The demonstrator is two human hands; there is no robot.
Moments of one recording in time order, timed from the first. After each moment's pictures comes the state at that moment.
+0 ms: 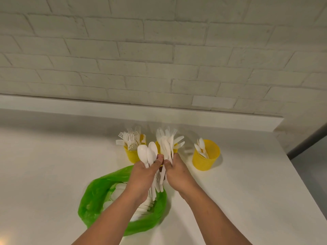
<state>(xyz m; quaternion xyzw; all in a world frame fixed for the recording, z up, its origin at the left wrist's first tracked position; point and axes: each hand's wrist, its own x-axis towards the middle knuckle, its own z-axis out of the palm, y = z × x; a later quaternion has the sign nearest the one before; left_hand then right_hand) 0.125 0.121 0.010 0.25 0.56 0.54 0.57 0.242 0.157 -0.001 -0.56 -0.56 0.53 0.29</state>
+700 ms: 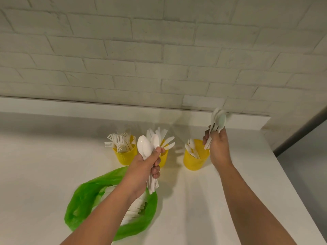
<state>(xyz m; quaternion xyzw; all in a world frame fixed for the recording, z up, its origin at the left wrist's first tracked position) 0.136 0.140 0.029 0.31 0.47 0.52 0.65 0.365 0.242 0.023 -0.56 -0.42 0.43 0.57</state>
